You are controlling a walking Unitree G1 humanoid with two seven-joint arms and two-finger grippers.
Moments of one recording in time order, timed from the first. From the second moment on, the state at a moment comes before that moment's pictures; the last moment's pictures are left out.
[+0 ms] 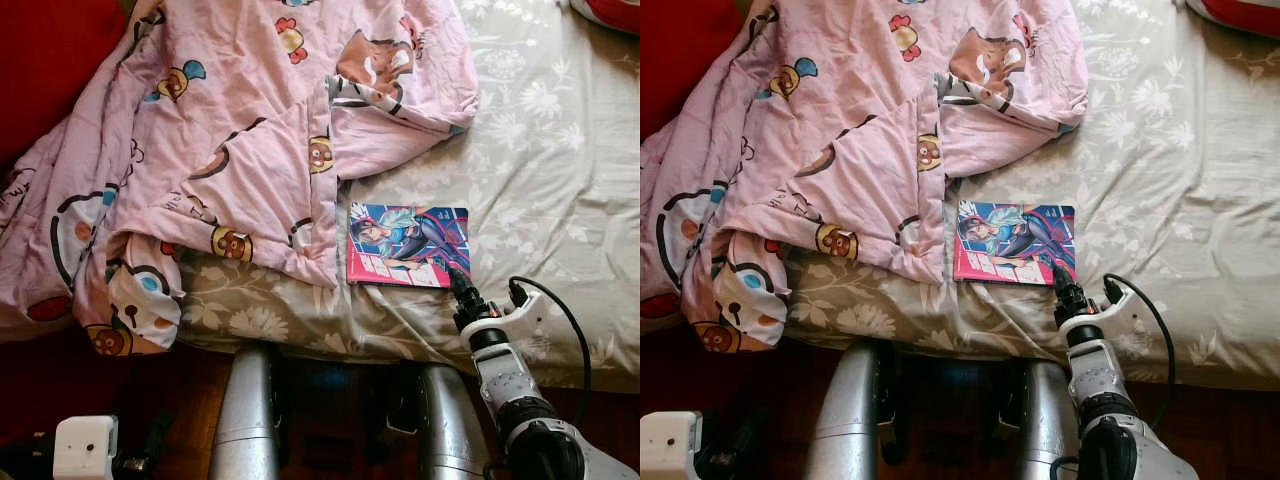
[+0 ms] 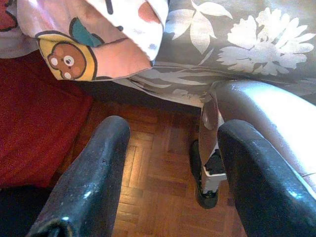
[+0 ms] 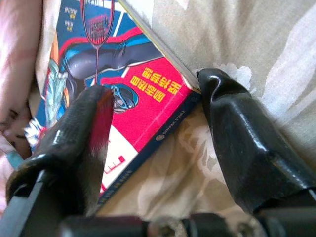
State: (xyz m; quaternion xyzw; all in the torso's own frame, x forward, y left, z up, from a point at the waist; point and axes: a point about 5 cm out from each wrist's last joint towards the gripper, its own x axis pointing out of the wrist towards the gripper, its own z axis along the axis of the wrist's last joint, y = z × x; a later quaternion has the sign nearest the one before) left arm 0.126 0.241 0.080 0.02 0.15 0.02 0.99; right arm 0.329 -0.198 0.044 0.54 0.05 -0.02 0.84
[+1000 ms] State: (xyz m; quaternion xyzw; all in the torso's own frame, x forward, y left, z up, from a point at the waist) left arm 0.111 0.243 0.086 0.03 0.17 0.02 0.98; right arm 0.335 -0.196 0.049 0.60 0.03 -0.04 0.80
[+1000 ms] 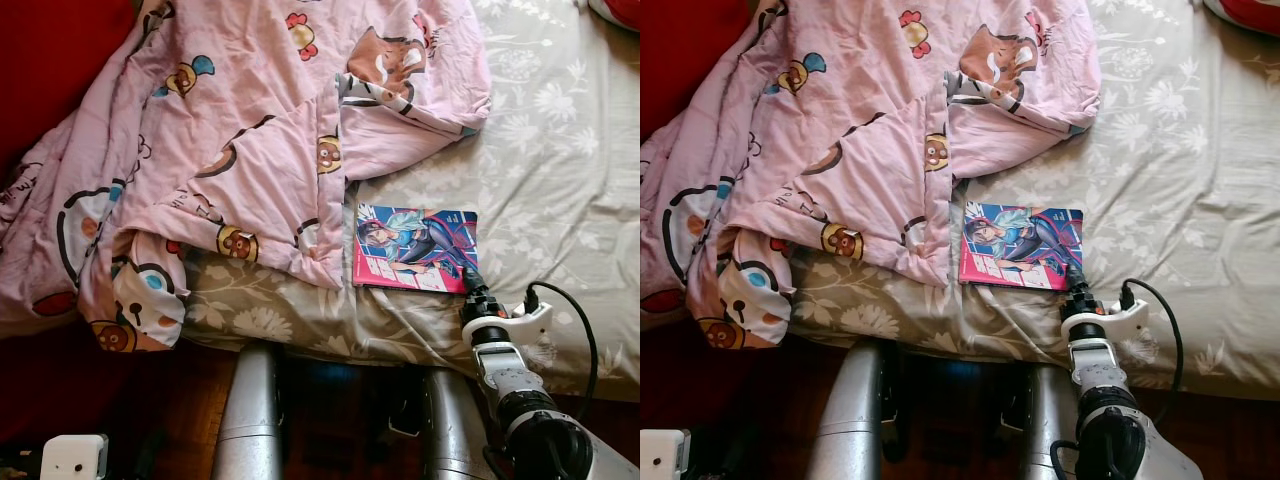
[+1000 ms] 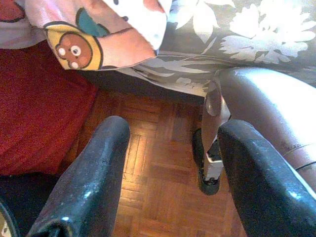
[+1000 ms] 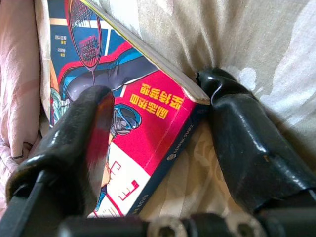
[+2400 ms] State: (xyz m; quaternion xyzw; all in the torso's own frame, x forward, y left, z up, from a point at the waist) left arm 0.170 0.250 0.044 0.01 0.16 0.04 0.99; right arm 0.302 -0.173 0.013 0.64 0.03 -0.05 0.77
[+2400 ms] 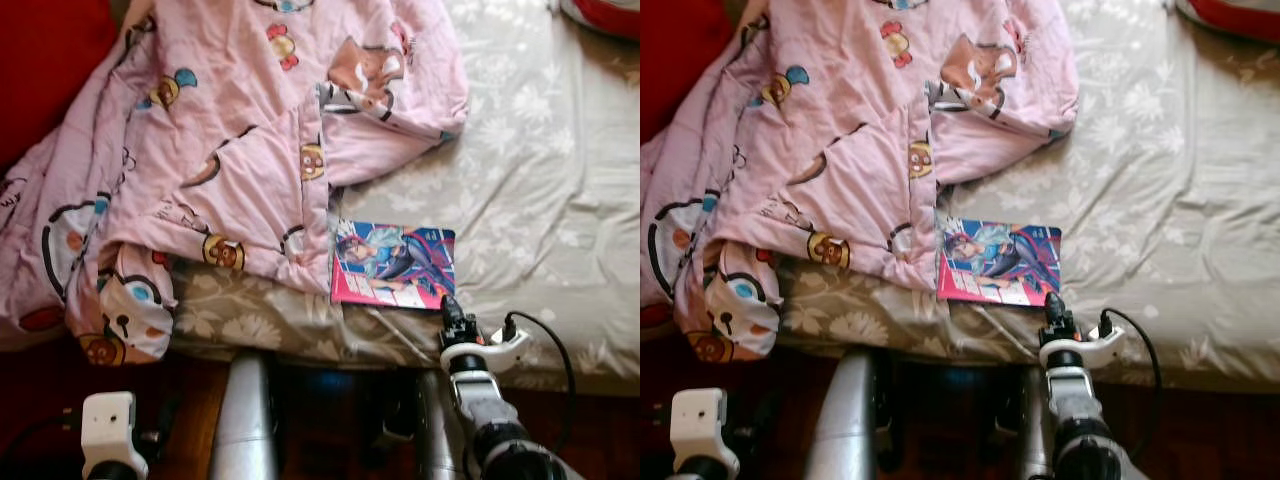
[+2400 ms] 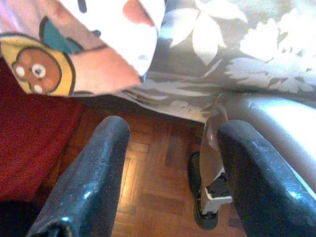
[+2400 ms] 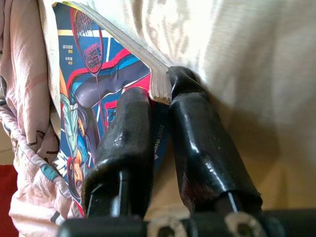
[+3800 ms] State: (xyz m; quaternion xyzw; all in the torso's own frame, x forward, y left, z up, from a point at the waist) left arm 0.239 0.243 -0.018 -0.04 0.21 0.09 0.97; right arm 0.293 -0.206 0.028 0.20 0.07 0.00 0.98
